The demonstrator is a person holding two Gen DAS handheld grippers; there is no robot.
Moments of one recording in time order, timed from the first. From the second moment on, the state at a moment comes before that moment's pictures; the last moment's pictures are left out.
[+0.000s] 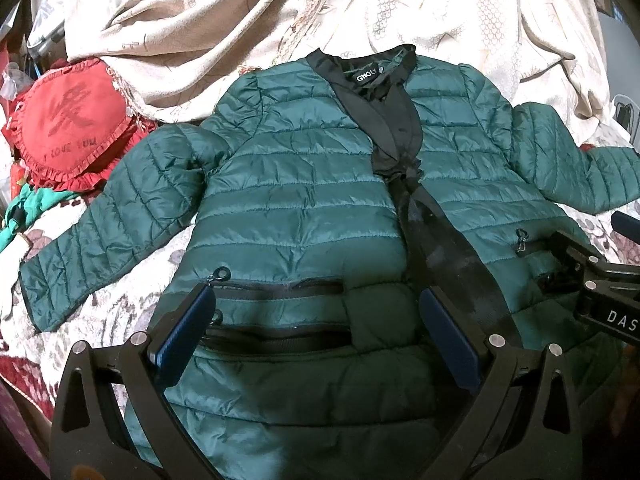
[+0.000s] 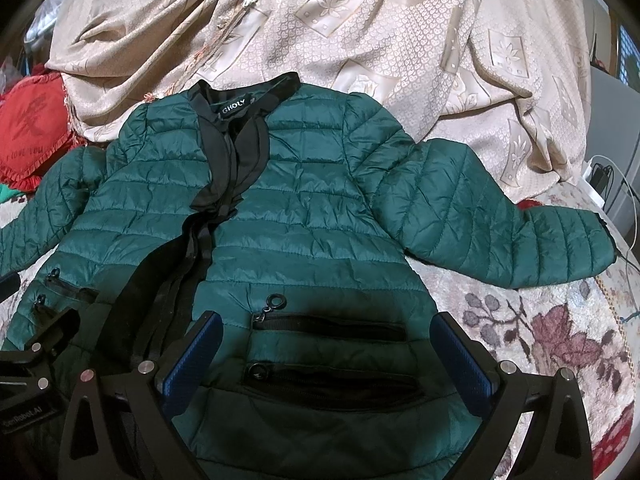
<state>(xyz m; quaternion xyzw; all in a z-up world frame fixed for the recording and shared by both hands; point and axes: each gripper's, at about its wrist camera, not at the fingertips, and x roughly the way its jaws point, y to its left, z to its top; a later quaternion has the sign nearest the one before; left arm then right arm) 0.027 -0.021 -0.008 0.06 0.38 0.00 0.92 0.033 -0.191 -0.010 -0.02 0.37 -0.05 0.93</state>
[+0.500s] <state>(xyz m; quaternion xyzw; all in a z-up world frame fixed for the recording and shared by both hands) 0.028 -0.022 -0.011 0.05 0.38 0.00 0.92 0.032 -0.192 -0.011 -0.02 0.37 -0.05 0.93</state>
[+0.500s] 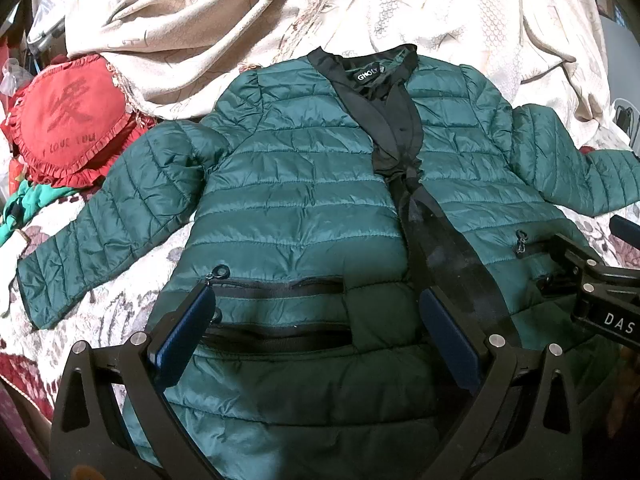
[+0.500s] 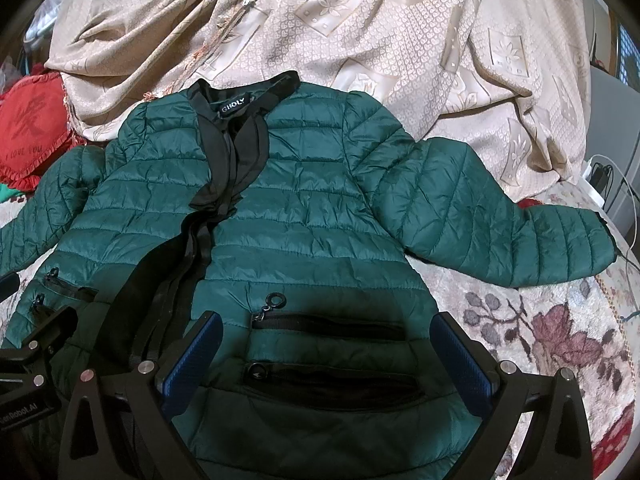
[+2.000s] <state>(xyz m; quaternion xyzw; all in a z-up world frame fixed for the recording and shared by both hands) 0.029 -0.018 -0.014 0.05 0.39 0.00 0.92 0.026 -0.194 -0.008 -0.01 0.36 -0.05 0.93</state>
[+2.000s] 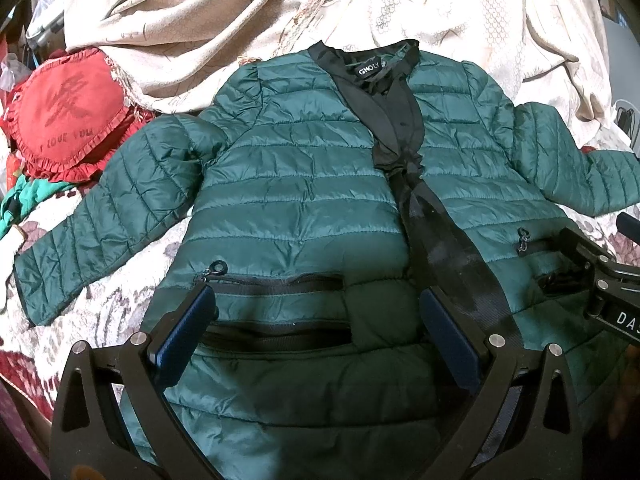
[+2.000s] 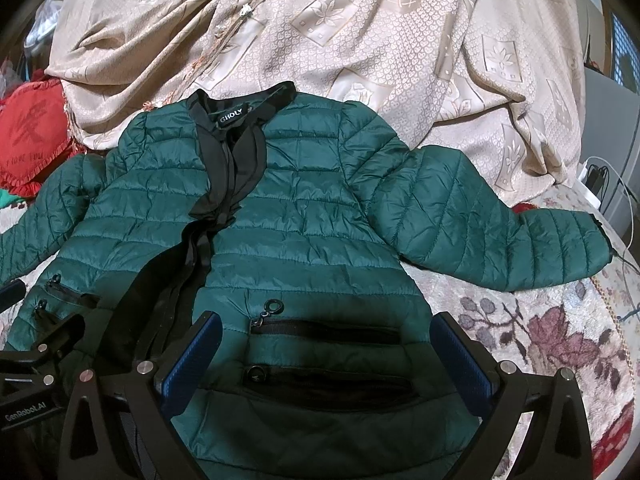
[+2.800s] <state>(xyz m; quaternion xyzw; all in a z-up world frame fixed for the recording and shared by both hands) 0.044 0.187 0.007 -0.07 0.35 0.15 0.92 0.031 -0.194 -0.013 -0.02 0.37 -0.06 0.93</state>
